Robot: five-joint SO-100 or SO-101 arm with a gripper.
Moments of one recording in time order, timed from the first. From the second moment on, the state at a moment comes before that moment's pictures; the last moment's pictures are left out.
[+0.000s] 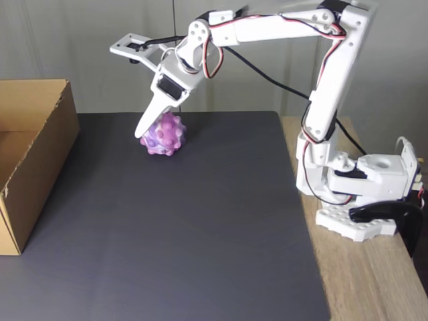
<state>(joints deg) 39.0 96.9 115.0 33.5 187.7</state>
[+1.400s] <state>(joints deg) 38.1 87.5 115.2 29.9 192.3</state>
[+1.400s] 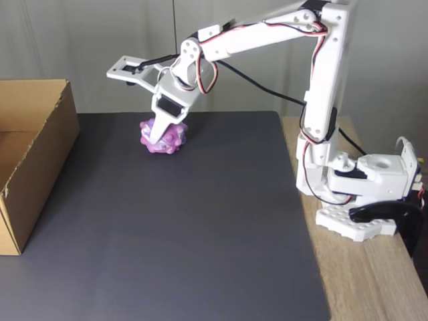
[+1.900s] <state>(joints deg) 36.8 89.8 116.7 30.4 192.3</state>
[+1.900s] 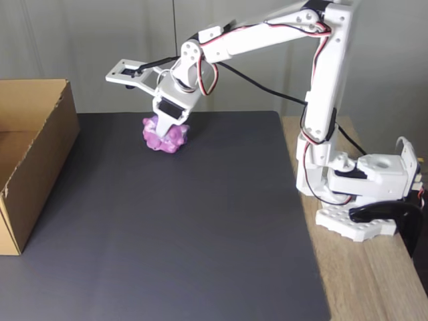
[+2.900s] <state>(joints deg) 21.4 117.4 112.9 26.5 188.0</state>
